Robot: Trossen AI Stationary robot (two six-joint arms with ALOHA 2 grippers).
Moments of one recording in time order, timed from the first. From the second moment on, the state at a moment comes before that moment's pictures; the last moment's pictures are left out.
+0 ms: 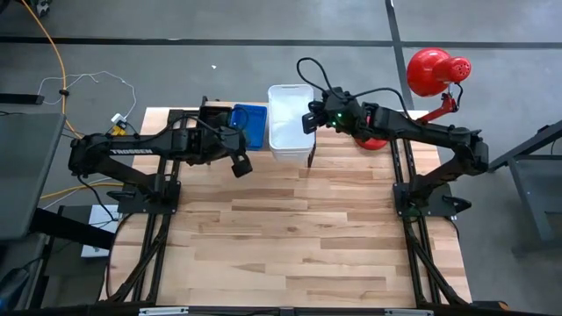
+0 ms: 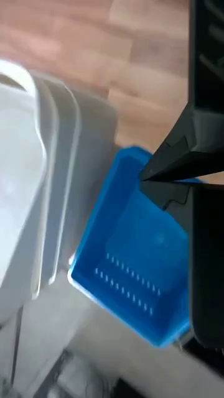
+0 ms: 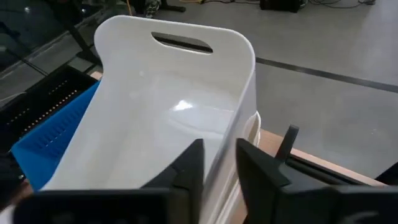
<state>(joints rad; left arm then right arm) 0.21 1.26 1.15 -0.68 -0.51 -0.02 -0.29 1.44 1.38 -0.50 0.49 0.53</state>
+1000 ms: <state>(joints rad) 0.21 1.11 1.15 -0.69 -0.62 0.01 -0.31 1.44 1.76 -0.83 0.33 0.64</state>
